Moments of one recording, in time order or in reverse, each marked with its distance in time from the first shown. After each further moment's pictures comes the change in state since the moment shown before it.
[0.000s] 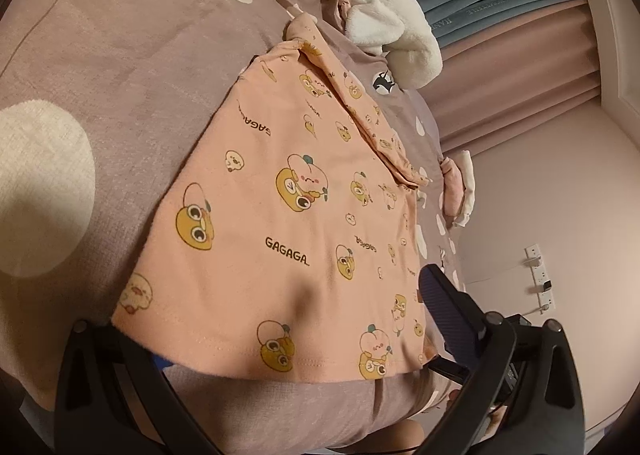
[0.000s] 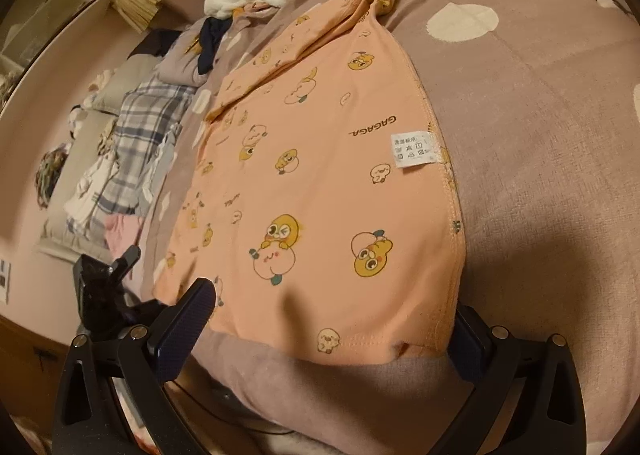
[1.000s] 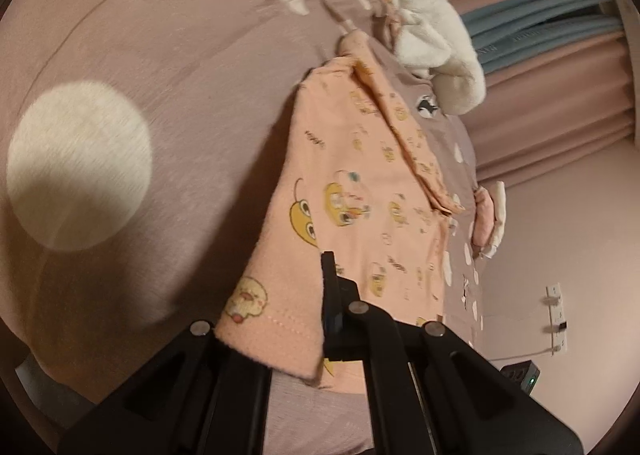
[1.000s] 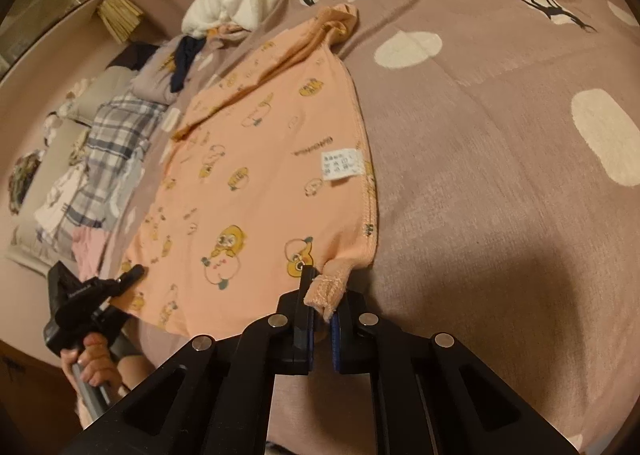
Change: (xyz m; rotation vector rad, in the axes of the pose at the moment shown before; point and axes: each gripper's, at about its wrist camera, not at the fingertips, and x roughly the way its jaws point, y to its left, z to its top) left arm -0.011 0.005 0.003 -0.107 -0.057 0.118; right arm -0.024 -0.018 -0.004 0.002 -0.131 -0.108
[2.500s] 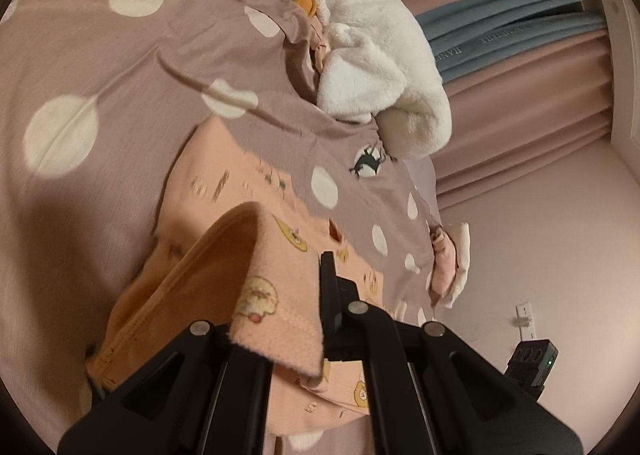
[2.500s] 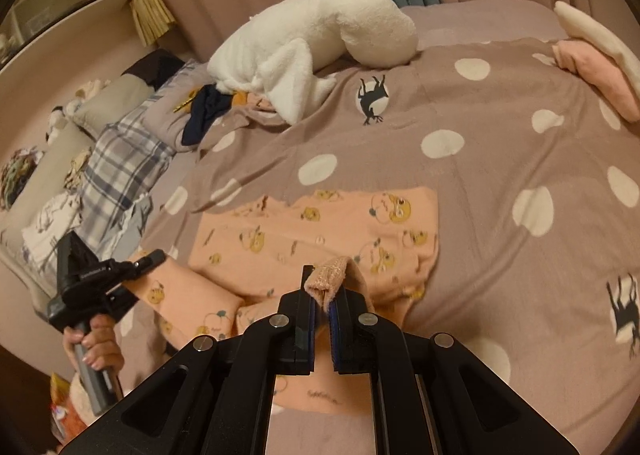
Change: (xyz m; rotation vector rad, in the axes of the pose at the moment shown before) left arm 0.145 -0.101 0.210 0.043 0.026 -0.158; right arm 0.050 0.073 0.225 -0.207 -0.067 -0.059
